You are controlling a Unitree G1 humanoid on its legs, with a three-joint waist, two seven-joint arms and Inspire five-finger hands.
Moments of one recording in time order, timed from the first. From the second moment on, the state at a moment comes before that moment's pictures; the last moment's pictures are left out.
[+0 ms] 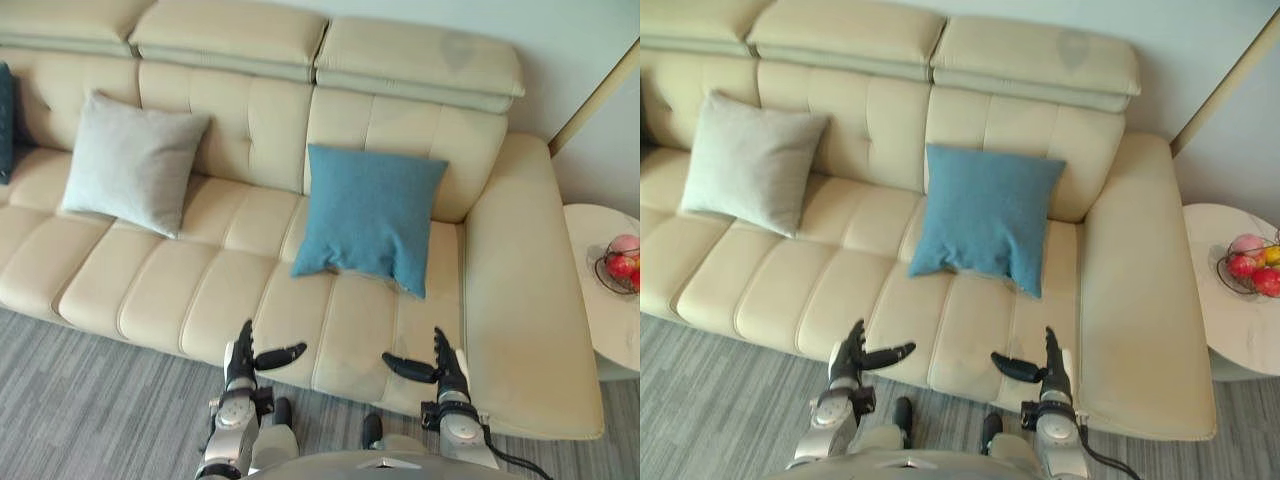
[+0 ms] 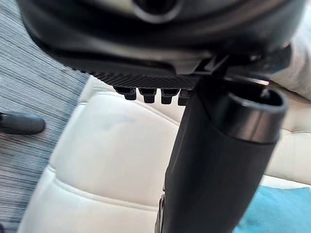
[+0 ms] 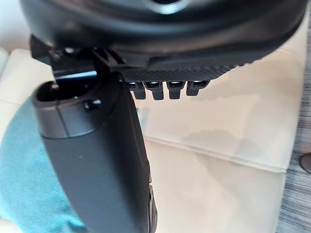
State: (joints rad) left arm 0.15 0.03 0.03 0.71 -0.08 -0.09 0.16; right arm 0.21 0.01 -0.06 0.62 -0.13 -0.06 -0.19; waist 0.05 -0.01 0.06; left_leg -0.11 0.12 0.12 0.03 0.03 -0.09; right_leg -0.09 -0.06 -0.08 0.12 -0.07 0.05
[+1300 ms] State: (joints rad) left arm 0.06 0.01 0.09 0.87 0.07 -0.08 0.16; right arm 0.09 0.00 -0.16 0.89 -0.08 -0.04 -0.22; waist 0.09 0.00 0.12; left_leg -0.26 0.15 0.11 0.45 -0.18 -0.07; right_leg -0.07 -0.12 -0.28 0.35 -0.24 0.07
